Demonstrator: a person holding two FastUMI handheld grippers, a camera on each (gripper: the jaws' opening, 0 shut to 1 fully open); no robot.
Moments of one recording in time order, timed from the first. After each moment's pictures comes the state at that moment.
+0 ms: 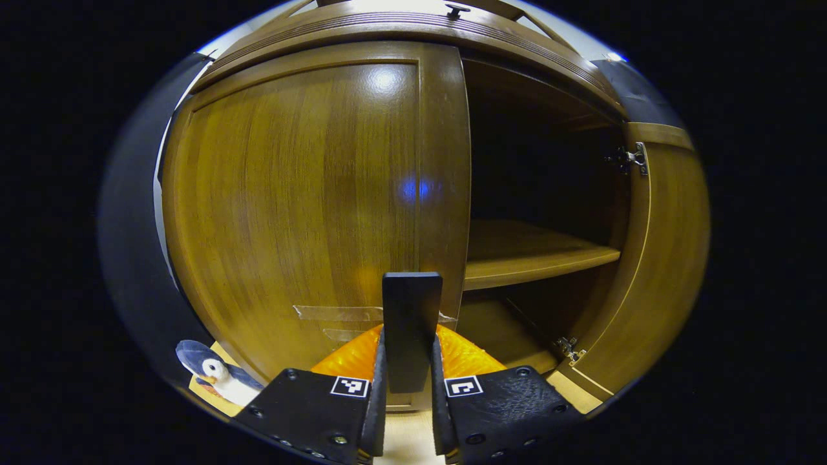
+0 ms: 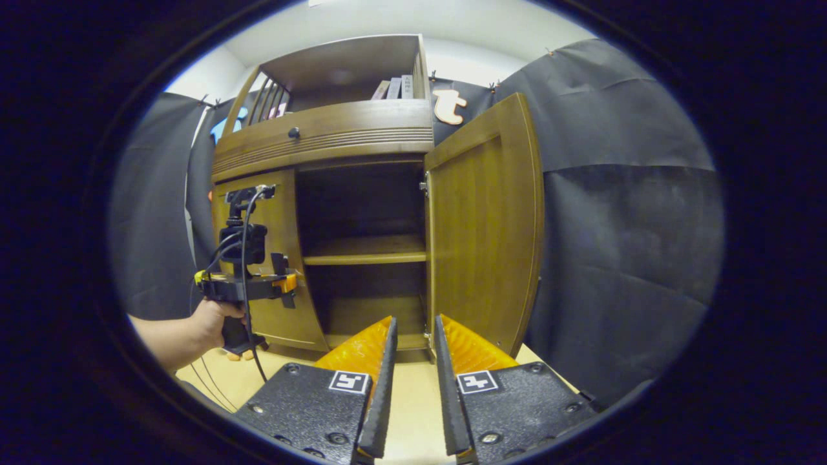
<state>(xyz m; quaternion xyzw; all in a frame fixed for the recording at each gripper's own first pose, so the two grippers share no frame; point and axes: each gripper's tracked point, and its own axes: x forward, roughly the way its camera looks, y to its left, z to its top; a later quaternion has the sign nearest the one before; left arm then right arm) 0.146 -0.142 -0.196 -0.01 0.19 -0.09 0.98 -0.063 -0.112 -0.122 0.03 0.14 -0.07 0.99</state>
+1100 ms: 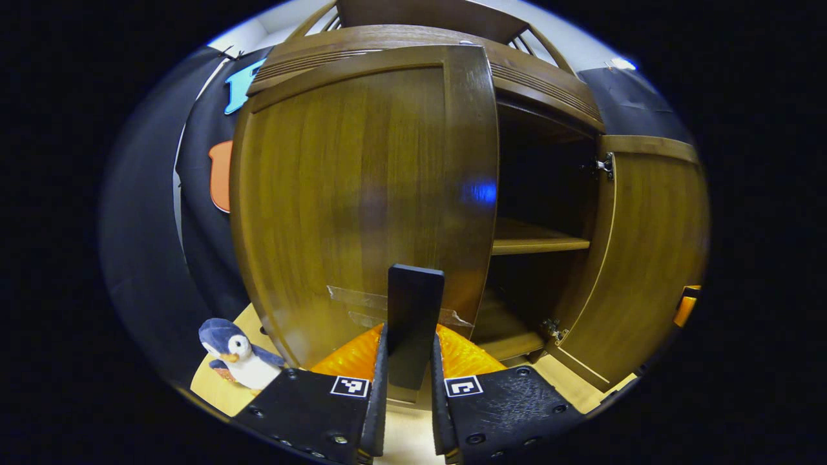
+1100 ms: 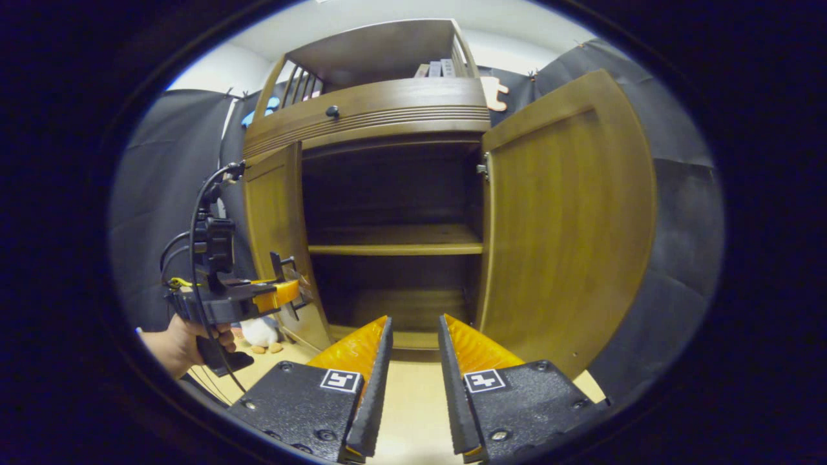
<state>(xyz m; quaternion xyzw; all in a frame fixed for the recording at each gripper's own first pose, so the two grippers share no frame) 0.056 -0.106 -0.184 -0.02 0.19 -0.08 0.98 -0.017 -0.052 -0.137 0.03 0.16 0.04 0.99</state>
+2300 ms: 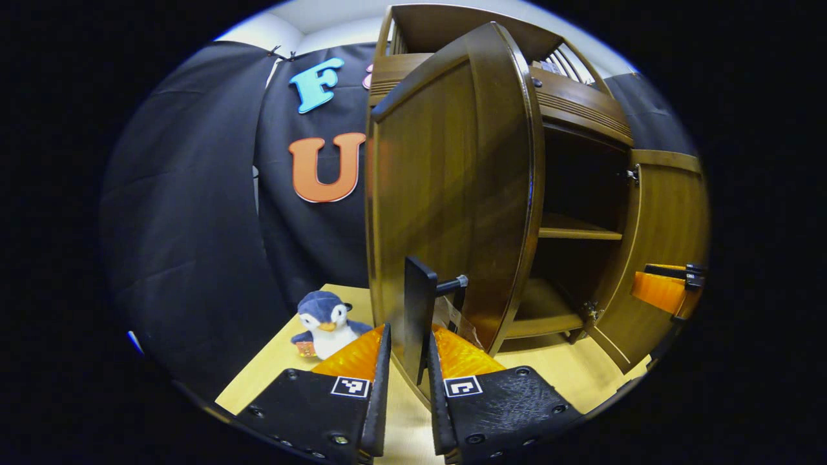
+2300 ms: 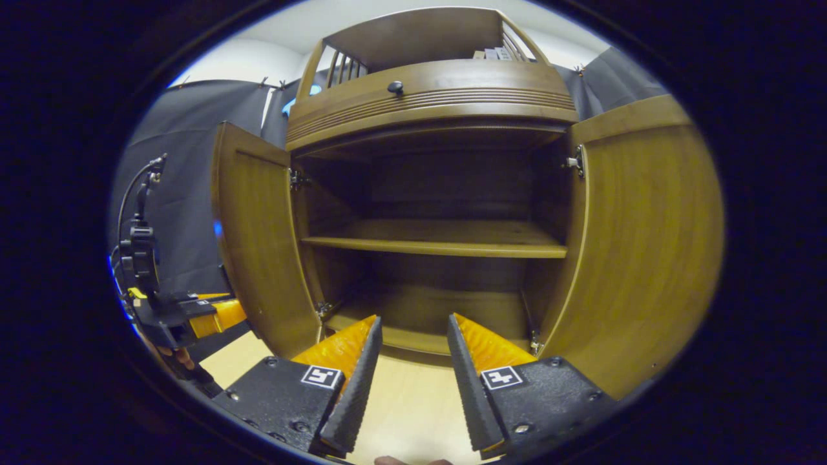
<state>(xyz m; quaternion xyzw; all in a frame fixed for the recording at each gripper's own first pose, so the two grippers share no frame) -0.042 0.011 -0.168 -0.01 0.21 0.05 0.98 0.019 0.026 -0.150 0.01 0.18 0.13 0.97</state>
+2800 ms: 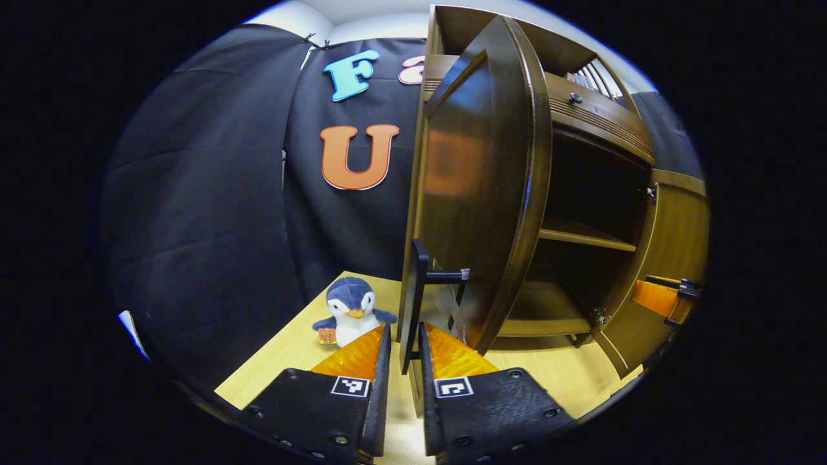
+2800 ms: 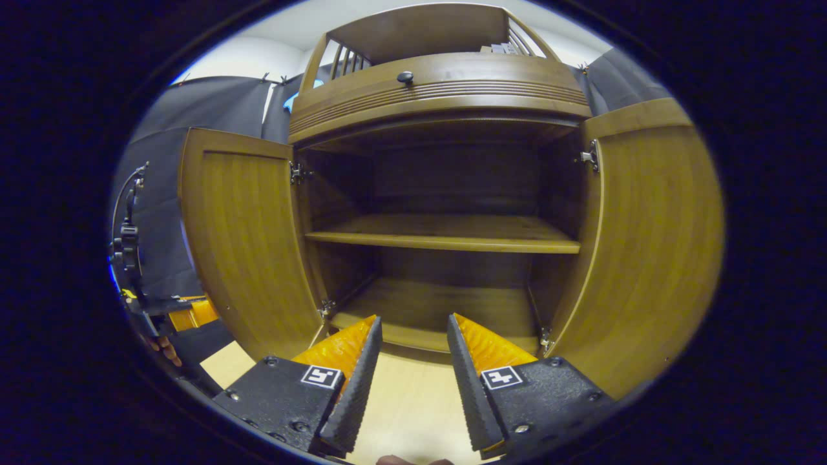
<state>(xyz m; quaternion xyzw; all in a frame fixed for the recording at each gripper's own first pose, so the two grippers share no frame) -0.066 0.057 -0.171 -0.05 0.22 0.08 0.97 0.024 0.045 -0.159 0.01 0.20 0.13 0.97</state>
